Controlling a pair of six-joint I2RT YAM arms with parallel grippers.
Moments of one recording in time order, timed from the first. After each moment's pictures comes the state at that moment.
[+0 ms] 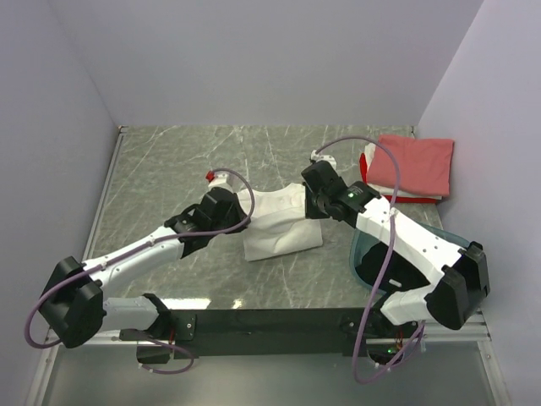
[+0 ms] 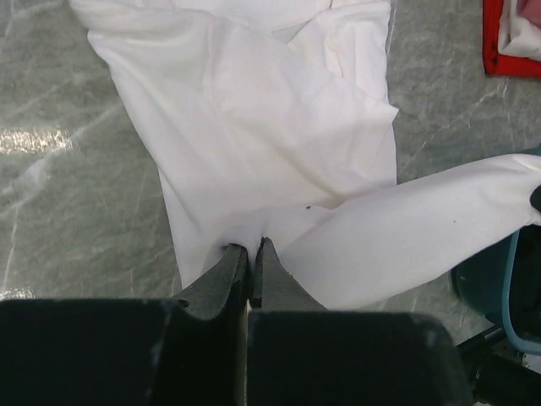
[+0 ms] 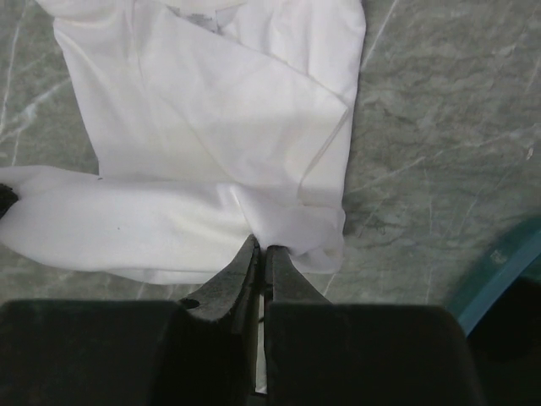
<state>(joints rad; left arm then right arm) -0.74 1.22 0.77 -0.18 -0.18 -0.78 0.69 1.34 1.16 -0.75 0.27 0.53</state>
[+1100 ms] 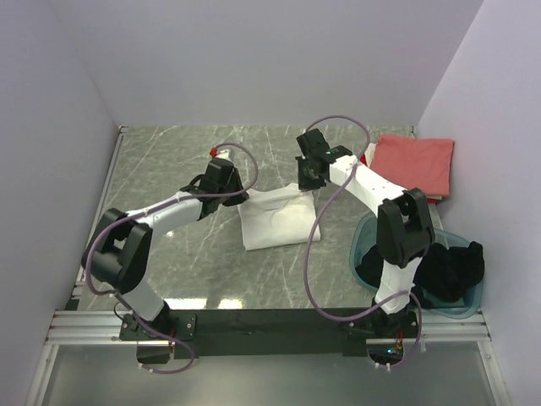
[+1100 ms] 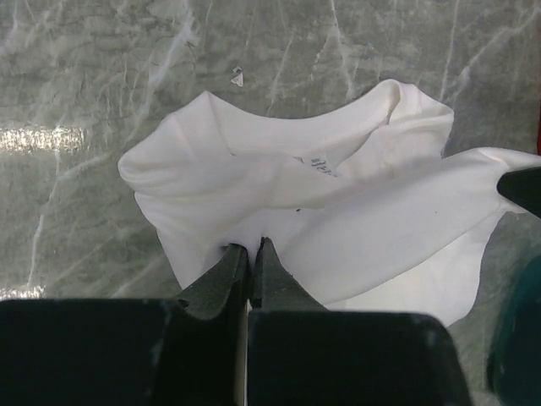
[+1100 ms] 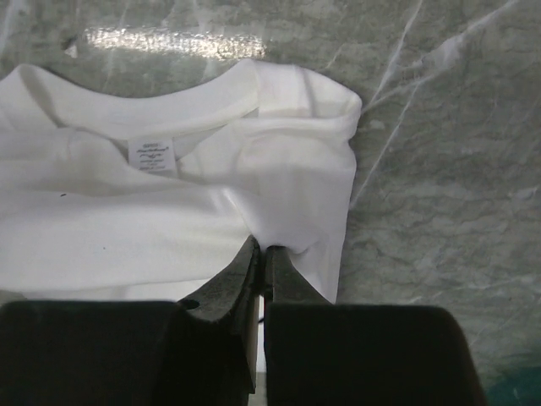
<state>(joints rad) -0.50 1.61 0.98 -0.04 -0.02 -0.65 0.47 1.84 1.50 -0.68 0.10 0.38</state>
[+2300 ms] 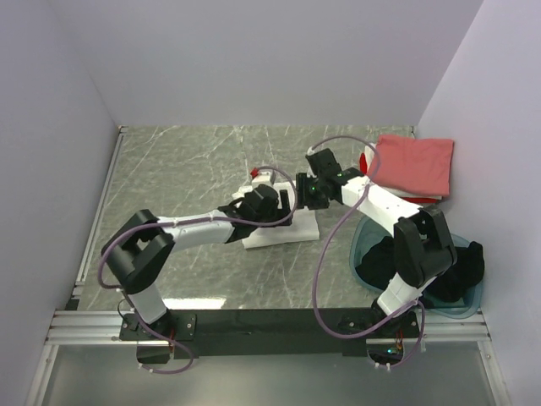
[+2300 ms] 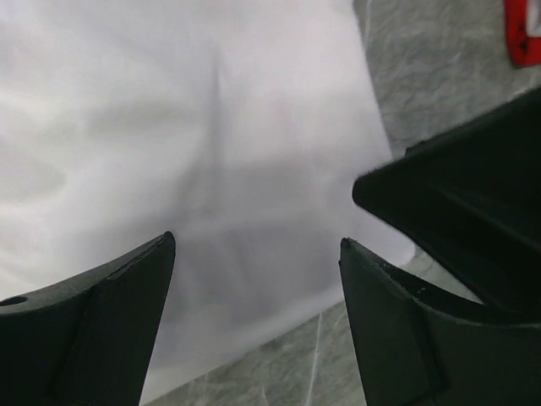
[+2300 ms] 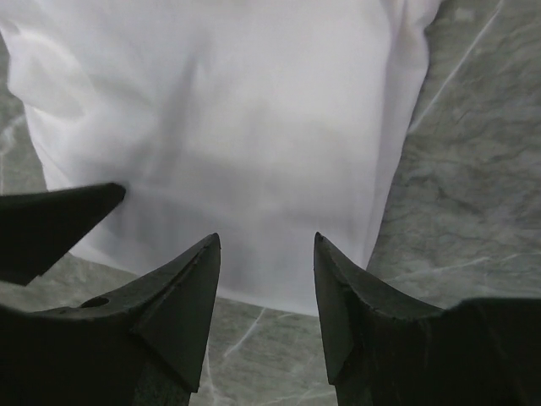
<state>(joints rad) -0.85 1.69 1.00 0.04 -0.25 -0.73 0.47 1.66 1.20 -0.53 -0.08 0.41</state>
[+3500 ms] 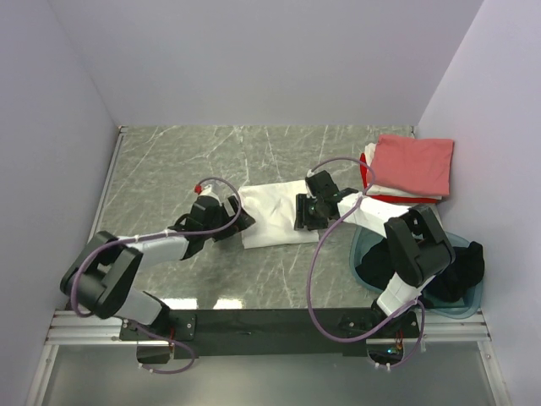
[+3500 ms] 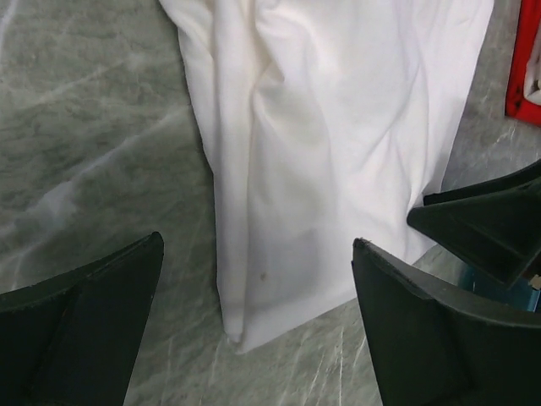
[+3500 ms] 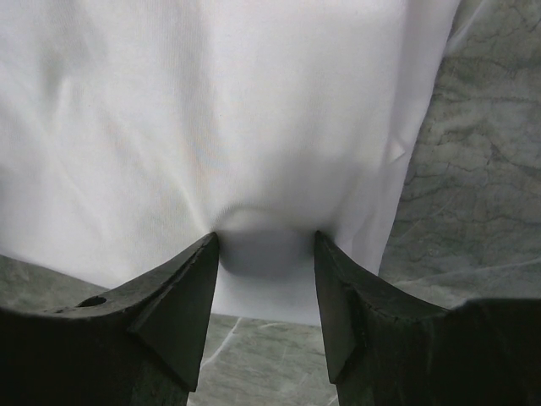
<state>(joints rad) -0.53 1.43 0.53 0.29 0.06 -0.87 0.50 1.67 0.96 -0.35 -0.10 0.47</state>
